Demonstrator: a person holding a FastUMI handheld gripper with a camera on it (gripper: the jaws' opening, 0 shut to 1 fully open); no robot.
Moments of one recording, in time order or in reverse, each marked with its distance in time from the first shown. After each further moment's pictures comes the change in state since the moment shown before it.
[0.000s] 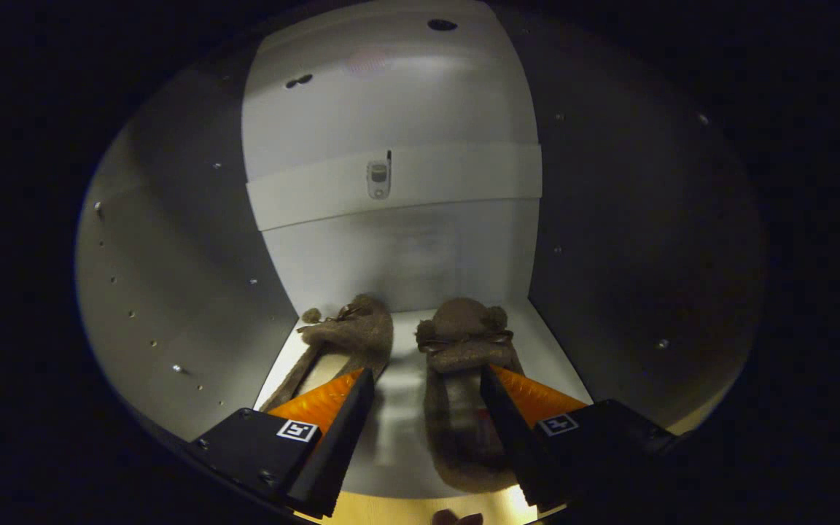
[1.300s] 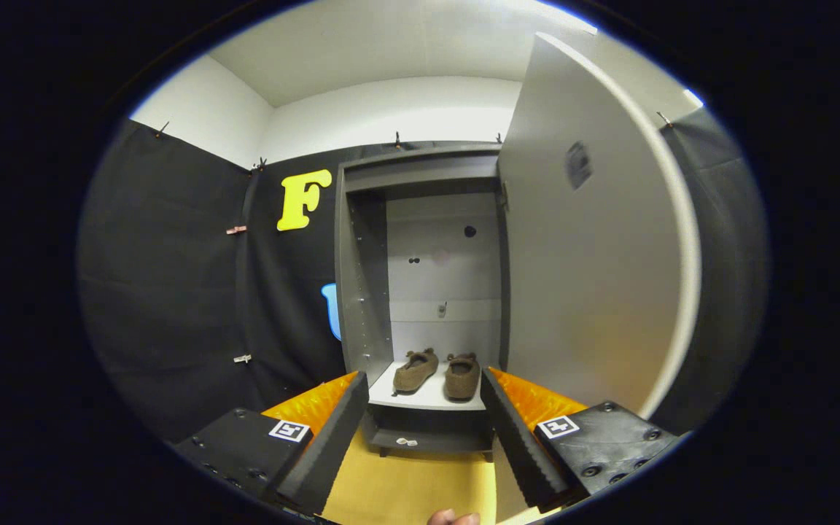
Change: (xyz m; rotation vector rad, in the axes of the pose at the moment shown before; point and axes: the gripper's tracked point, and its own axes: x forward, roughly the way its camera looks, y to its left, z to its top) arm -0.471 -0.039 0.008 -0.085 -0.430 0.207
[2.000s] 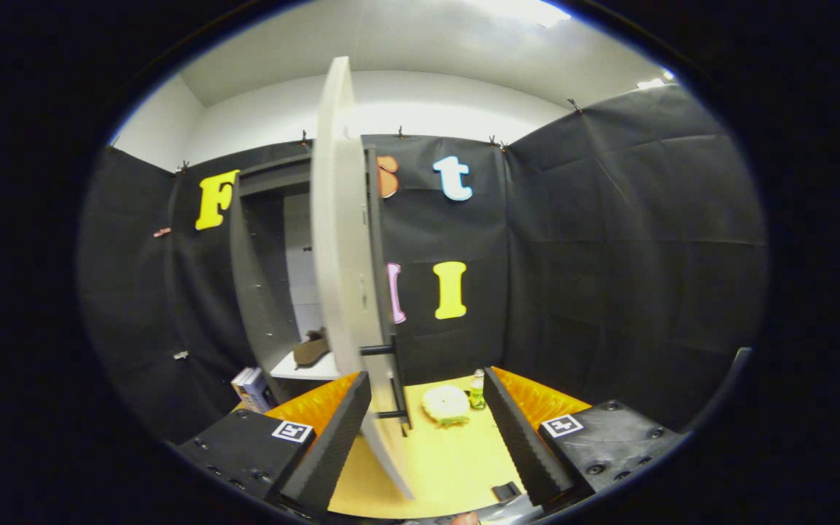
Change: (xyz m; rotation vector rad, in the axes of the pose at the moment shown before) arm -0.082 -0.201 -0.017 0.030 0.071 -0.347
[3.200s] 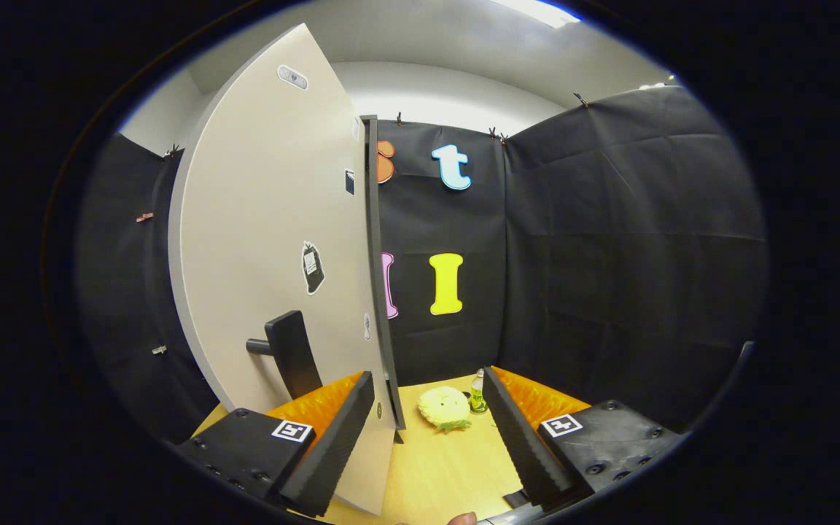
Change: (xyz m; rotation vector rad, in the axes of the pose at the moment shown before) arm 0.068 0.063 -0.054 -0.021 0.001 0.003
